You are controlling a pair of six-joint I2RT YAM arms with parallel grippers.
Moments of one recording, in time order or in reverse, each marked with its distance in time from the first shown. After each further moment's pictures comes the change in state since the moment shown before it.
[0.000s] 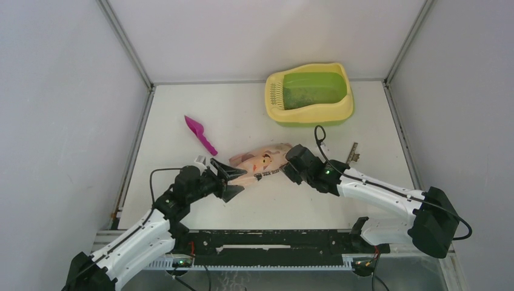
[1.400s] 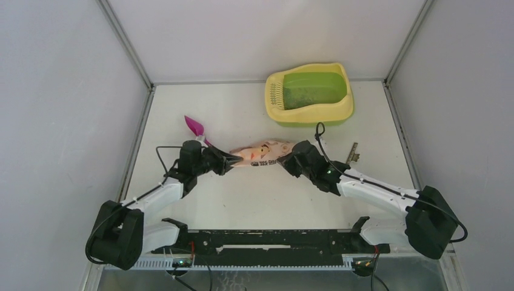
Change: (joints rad) left arm 0.232 0.514 0.130 0.296 0.138 0.181; right arm -0.076 -0.011 -0.097 0.255 -0.072 -0.135
